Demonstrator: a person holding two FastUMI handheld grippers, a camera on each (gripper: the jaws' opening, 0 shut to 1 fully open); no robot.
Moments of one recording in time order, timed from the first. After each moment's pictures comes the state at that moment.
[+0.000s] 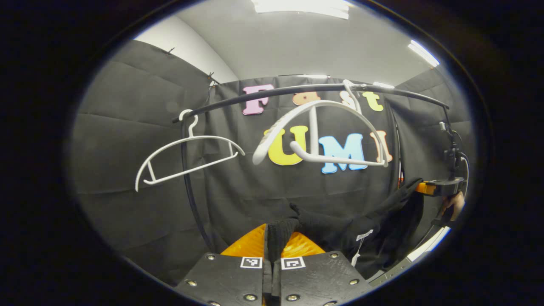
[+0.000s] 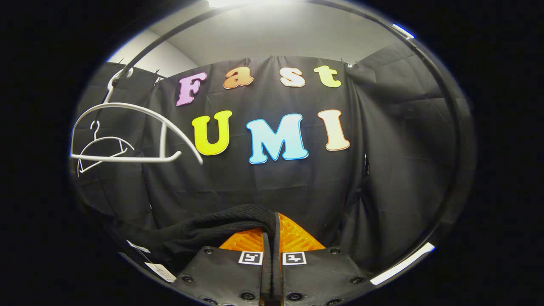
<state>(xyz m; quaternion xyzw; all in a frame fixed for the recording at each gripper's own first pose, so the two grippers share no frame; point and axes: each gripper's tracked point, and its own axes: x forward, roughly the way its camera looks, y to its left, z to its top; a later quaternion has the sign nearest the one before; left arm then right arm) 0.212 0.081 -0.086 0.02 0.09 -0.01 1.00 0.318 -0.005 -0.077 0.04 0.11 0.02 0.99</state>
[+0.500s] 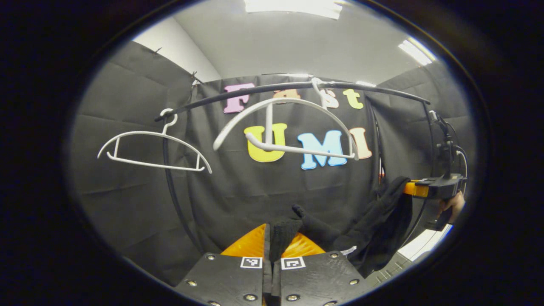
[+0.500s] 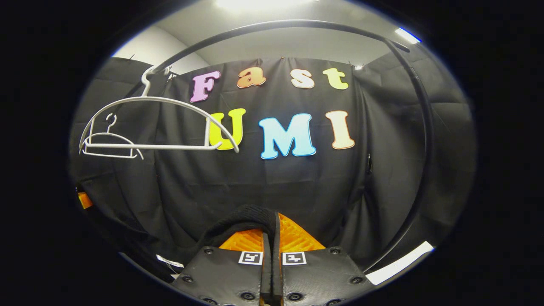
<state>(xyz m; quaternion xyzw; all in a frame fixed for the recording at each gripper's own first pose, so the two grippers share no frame) 0.204 0.038 -0.099 0.02 0.10 -0.07 0.99 0.253 0.033 -0.074 0.03 0.12 0.04 0.99</state>
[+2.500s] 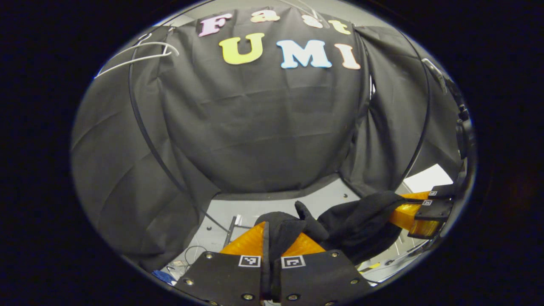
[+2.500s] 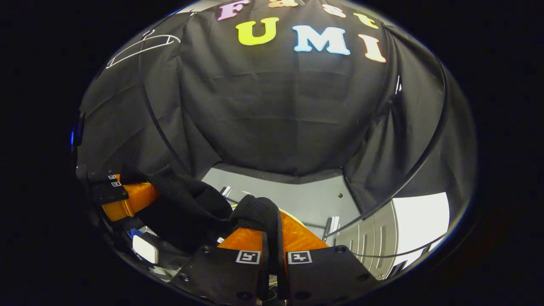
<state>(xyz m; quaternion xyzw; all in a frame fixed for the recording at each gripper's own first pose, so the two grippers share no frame) 0.081 -0.017 -0.446 0.06 0.40 -0.09 0.91 0.070 0.131 -0.376 -0.02 0.42 0.10 0.90</state>
